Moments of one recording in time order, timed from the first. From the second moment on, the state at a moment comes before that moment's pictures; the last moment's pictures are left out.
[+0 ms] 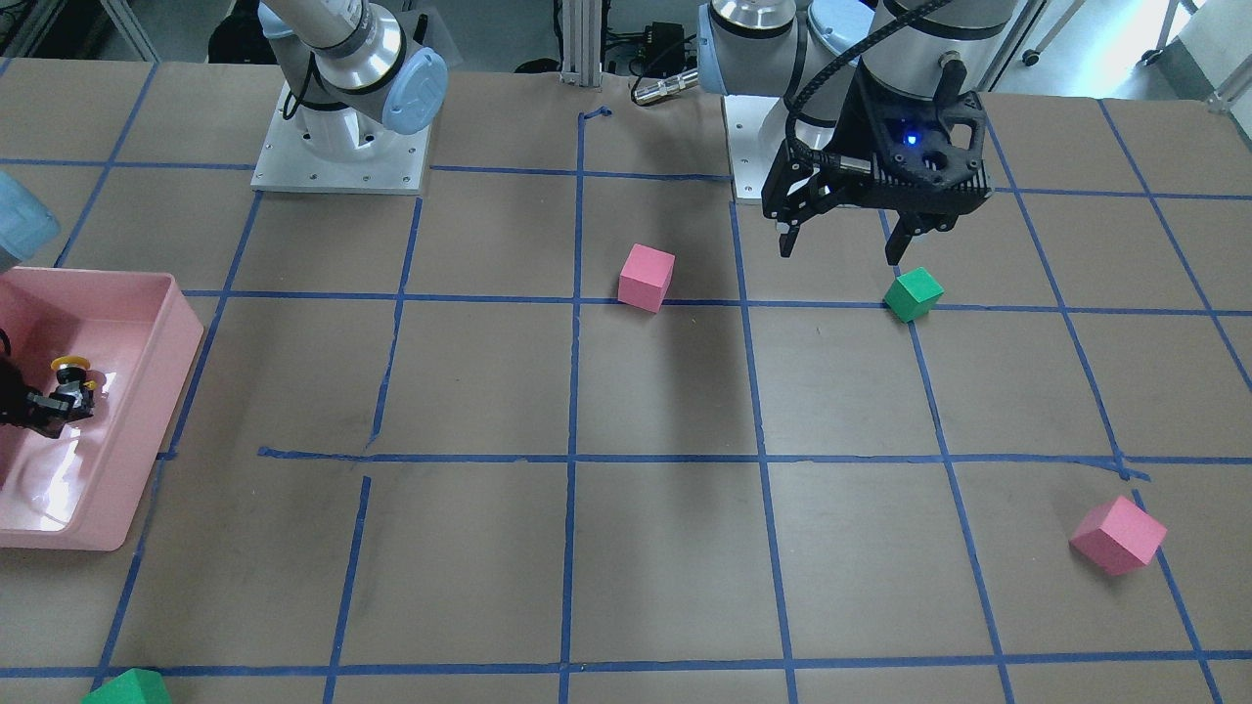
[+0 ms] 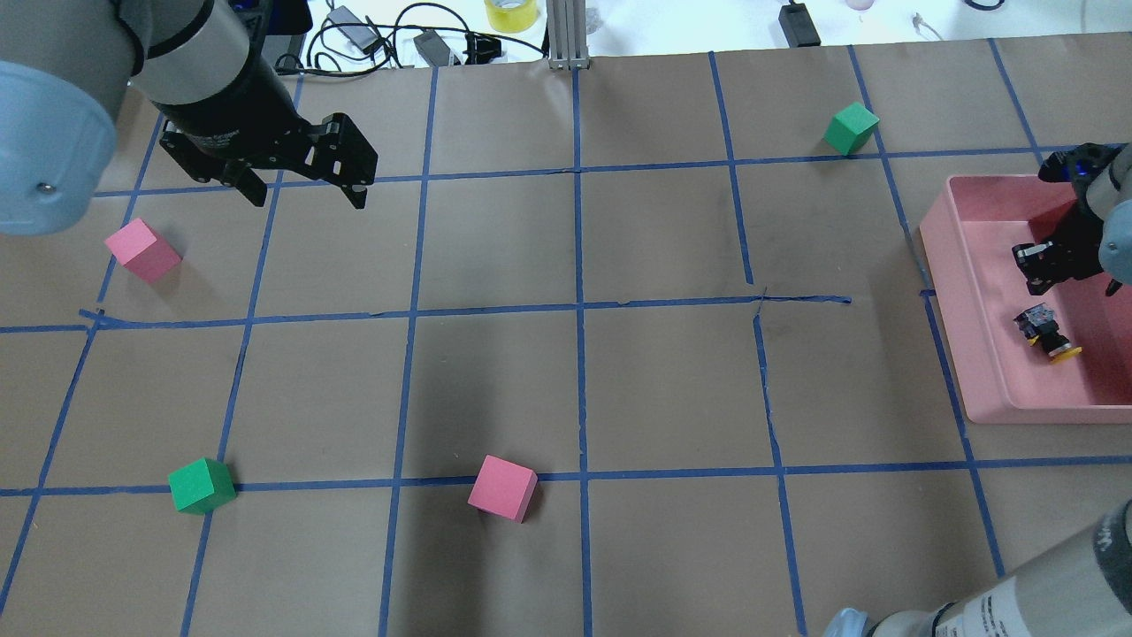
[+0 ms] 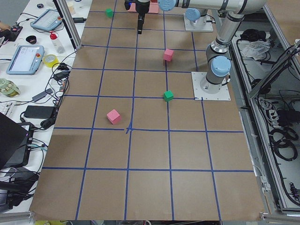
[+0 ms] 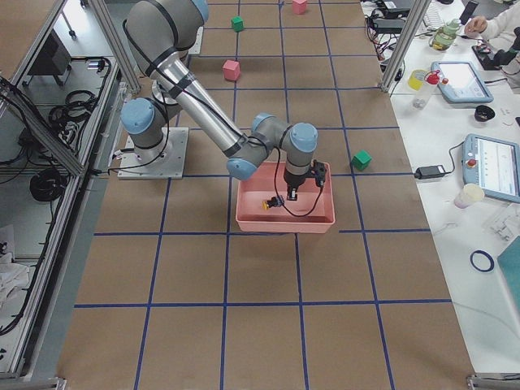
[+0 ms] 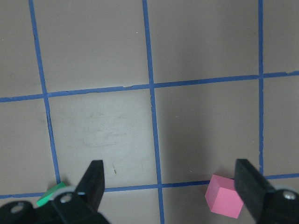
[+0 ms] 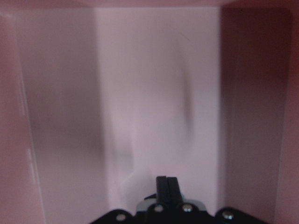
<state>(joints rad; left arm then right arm) -1.61 -1.54 -1.58 -1.49 1.58 0.03 0.97 -1.20 1.84 -2.24 -1.66 -0.53</state>
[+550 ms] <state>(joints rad) -1.61 -1.54 -1.58 -1.49 1.58 0.03 0.99 -1.28 1.70 -1.98 -1.62 -0.52</state>
